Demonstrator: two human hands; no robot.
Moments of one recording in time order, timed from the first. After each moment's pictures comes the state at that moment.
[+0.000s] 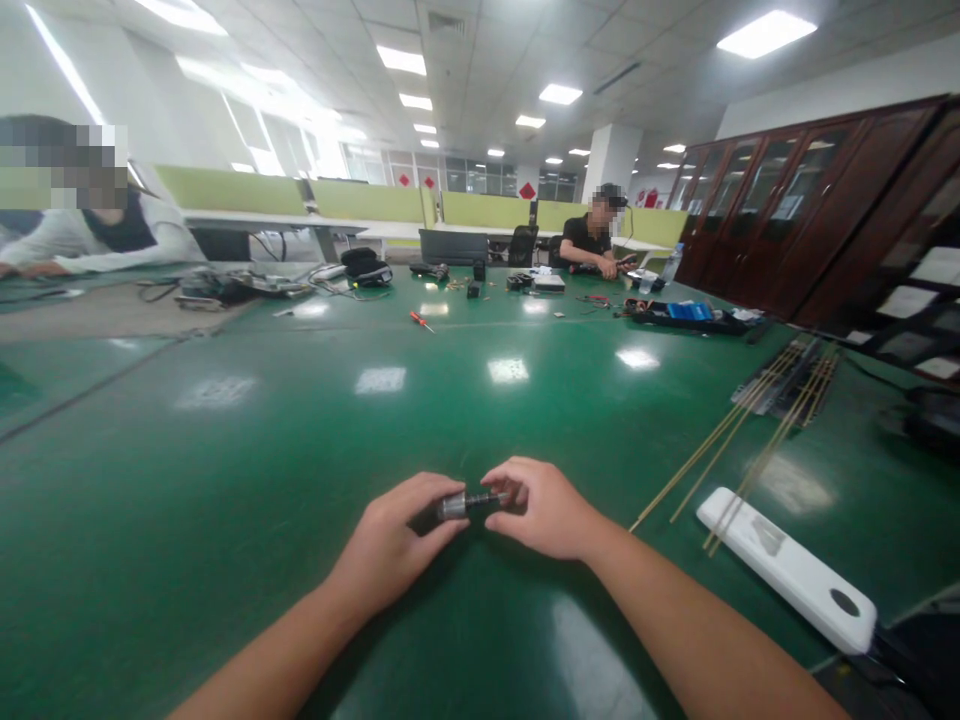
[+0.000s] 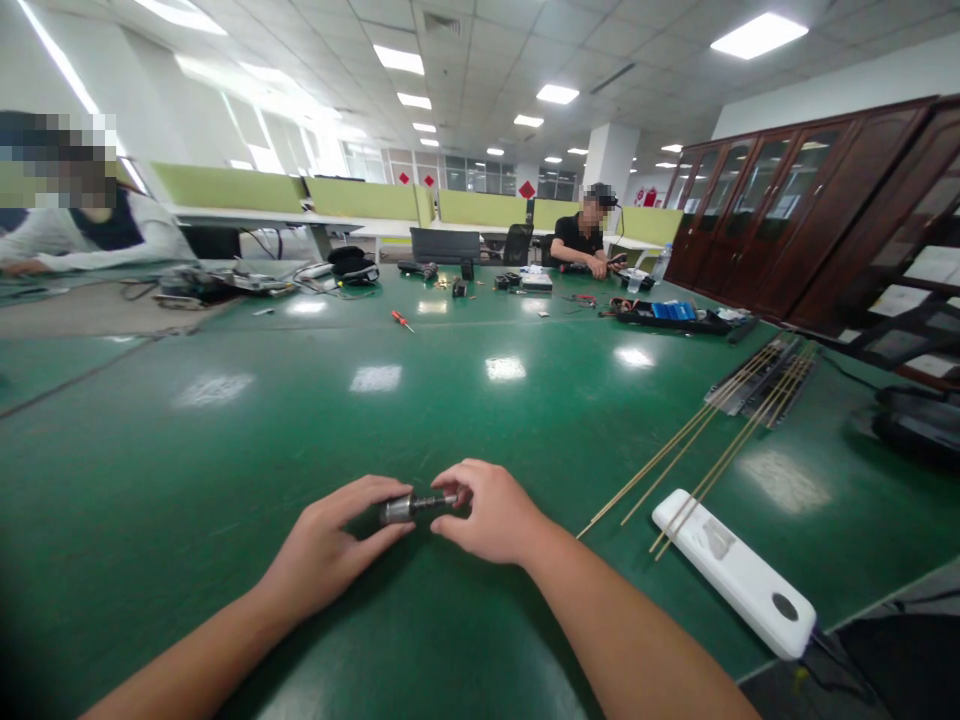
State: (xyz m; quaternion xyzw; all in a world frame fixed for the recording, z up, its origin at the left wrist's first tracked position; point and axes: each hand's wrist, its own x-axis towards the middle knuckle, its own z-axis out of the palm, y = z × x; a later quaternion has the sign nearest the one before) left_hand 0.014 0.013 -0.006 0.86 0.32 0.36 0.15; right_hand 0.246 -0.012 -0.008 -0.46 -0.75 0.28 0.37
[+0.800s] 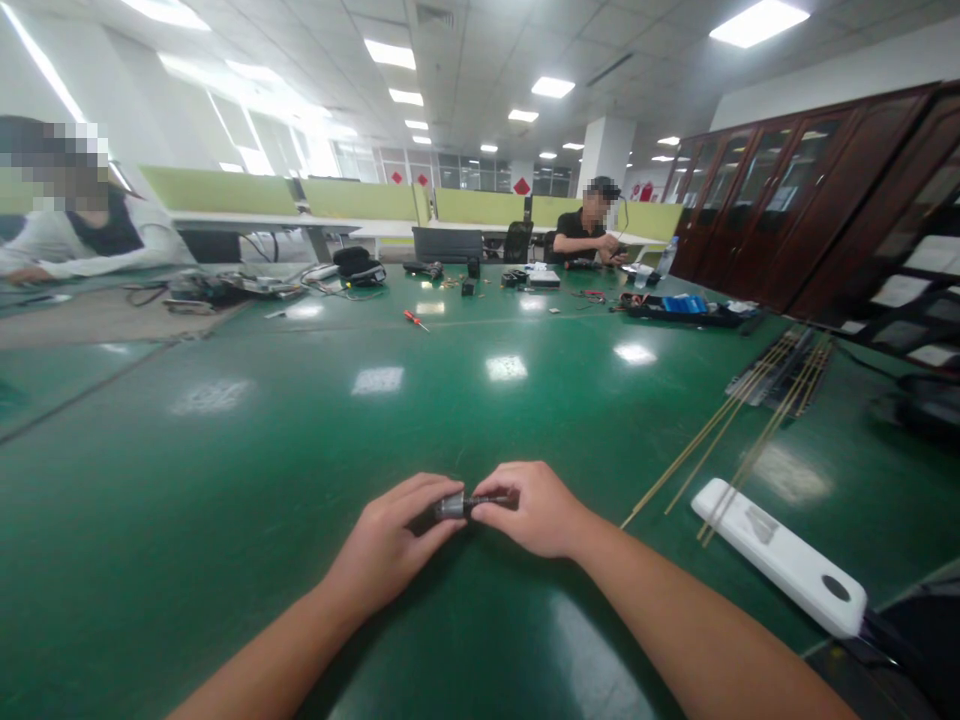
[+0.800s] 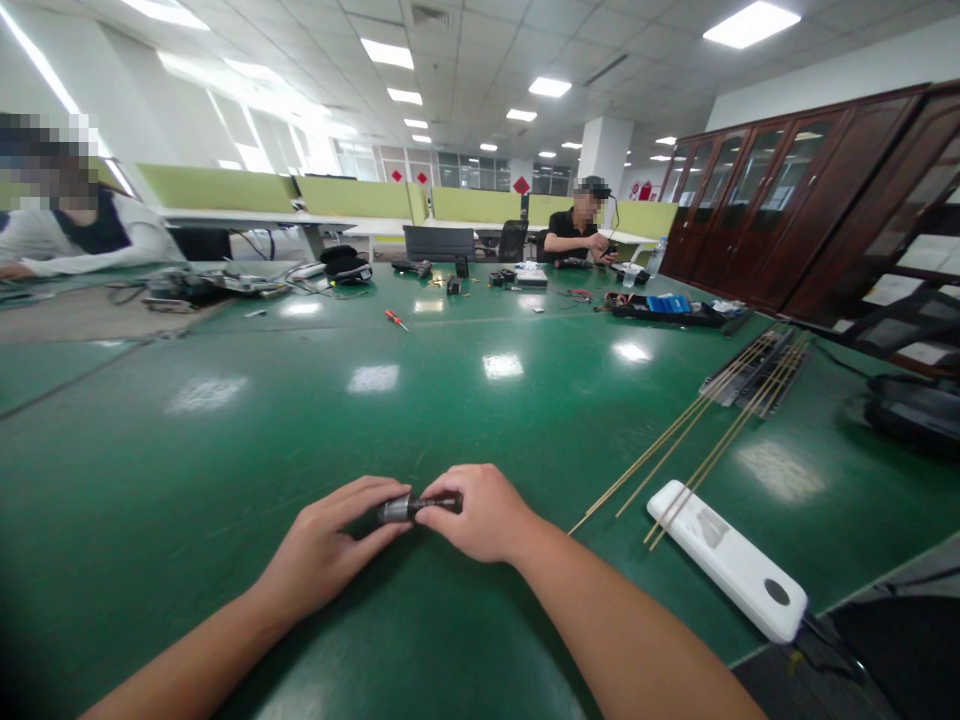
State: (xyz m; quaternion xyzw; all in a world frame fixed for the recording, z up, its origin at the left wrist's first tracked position) left_hand 0.016 0.013 -0.004 0.88 0.31 0.35 0.13; right_hand 0.241 -0.014 -0.003 -0.46 -0.77 0.26 0.36
